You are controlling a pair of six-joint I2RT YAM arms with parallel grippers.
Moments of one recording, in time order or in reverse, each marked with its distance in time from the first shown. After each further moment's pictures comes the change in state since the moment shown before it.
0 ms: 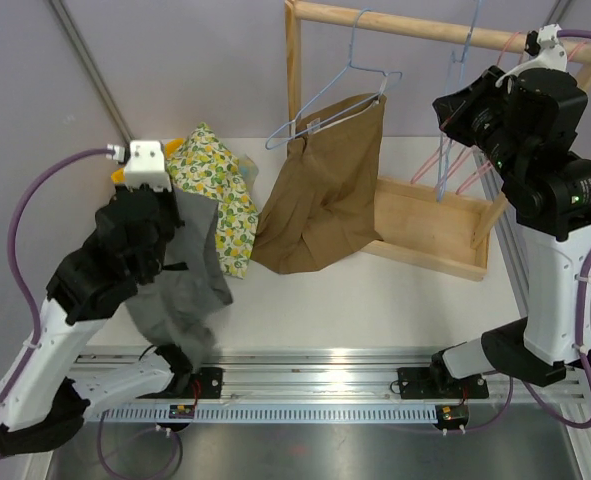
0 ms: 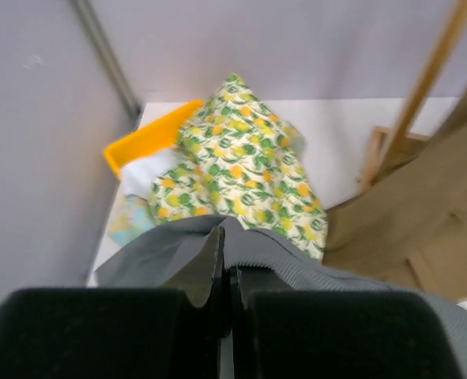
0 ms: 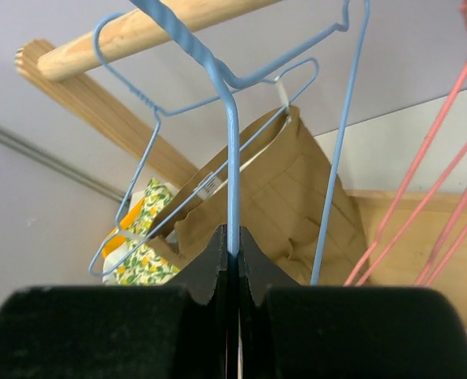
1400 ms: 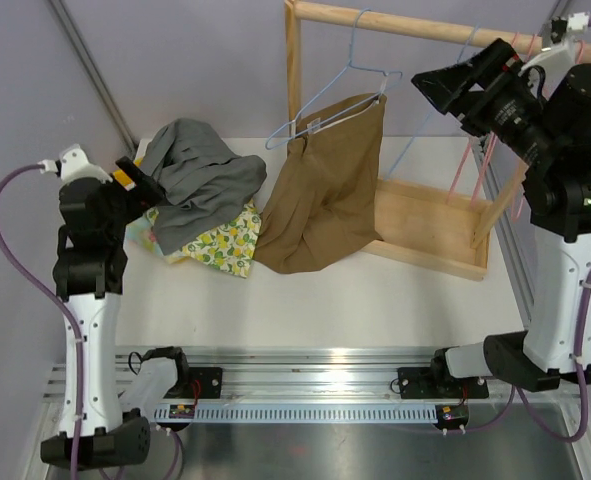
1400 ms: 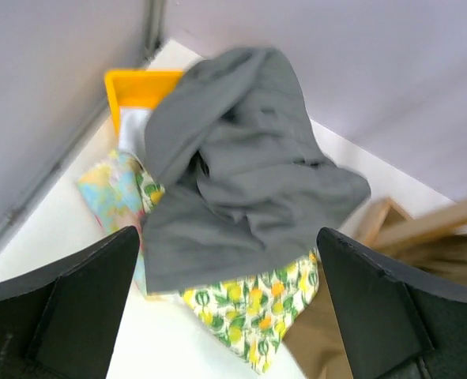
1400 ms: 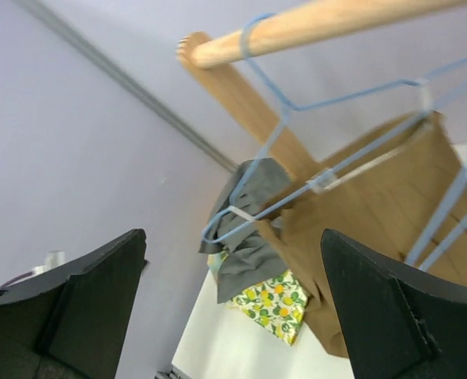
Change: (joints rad) left arm 0.888 0.080 -0.142 0.174 0.700 -0.291; right arm -0.253 -0.100 -0.175 0.218 -0.543 0.132
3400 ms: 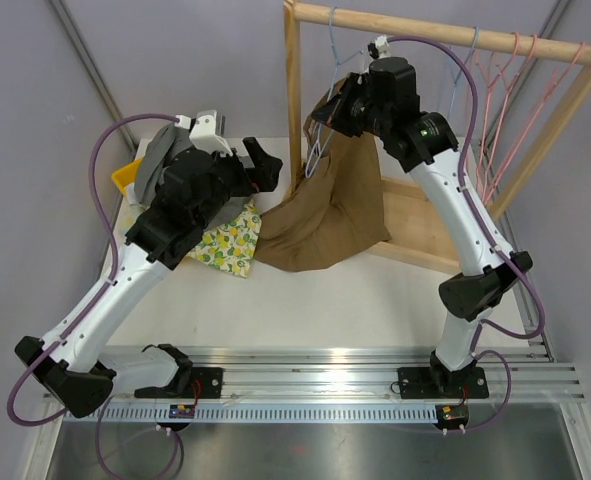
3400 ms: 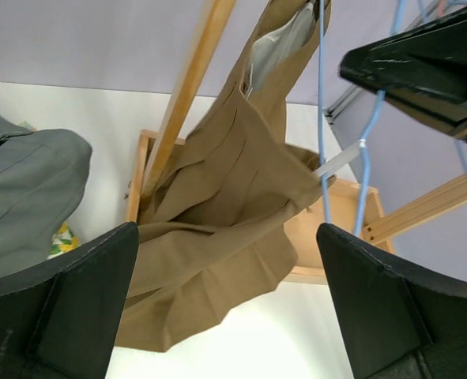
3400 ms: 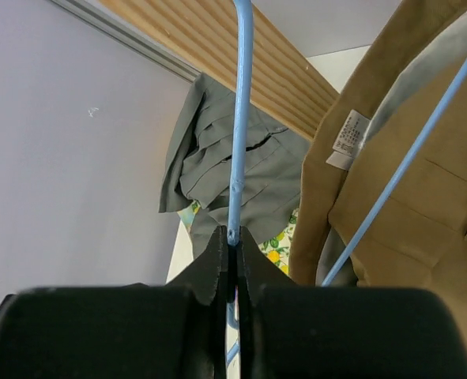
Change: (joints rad) left arm -0.714 0.202 0.056 0.300 -0.047 -0.074; right arm 0.424 0.491 0.098 0.102 0.259 0.029
